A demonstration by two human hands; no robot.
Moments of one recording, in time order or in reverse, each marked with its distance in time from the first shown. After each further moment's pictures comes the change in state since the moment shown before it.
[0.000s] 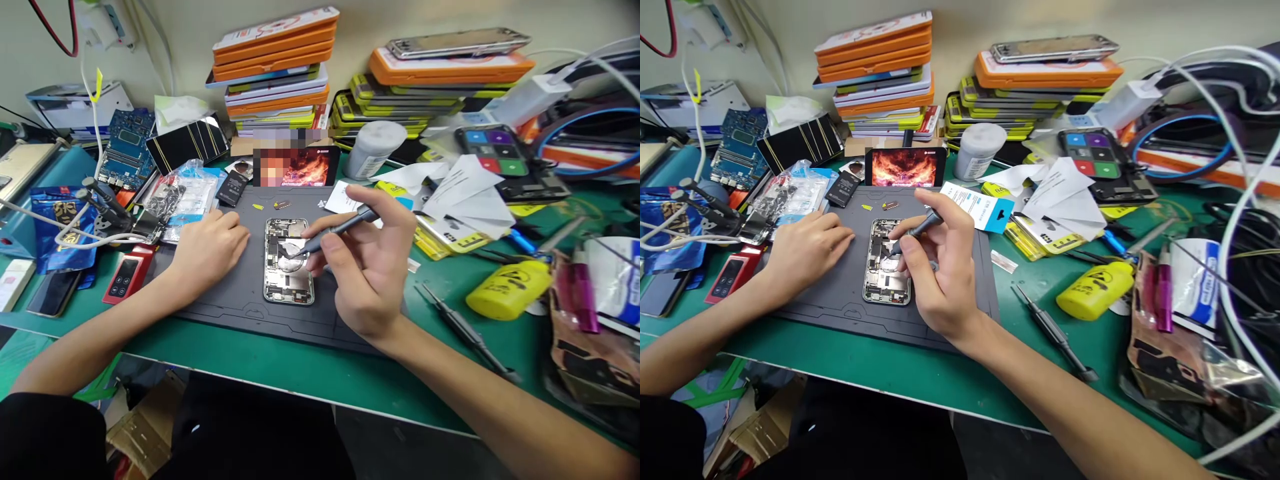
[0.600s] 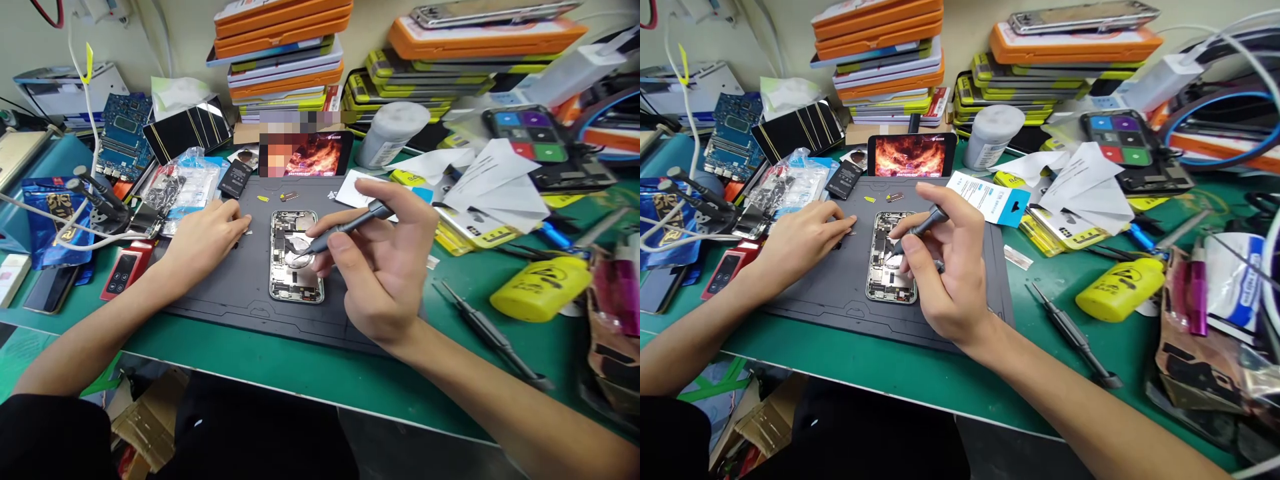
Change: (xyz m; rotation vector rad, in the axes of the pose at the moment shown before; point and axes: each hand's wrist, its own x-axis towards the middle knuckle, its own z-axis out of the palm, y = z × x) left_hand 0.000 -0.016 0.005 -0.017 -0.089 0.059; right_hand -0.003 0.000 0.001 -0.029 -0.022 0.004
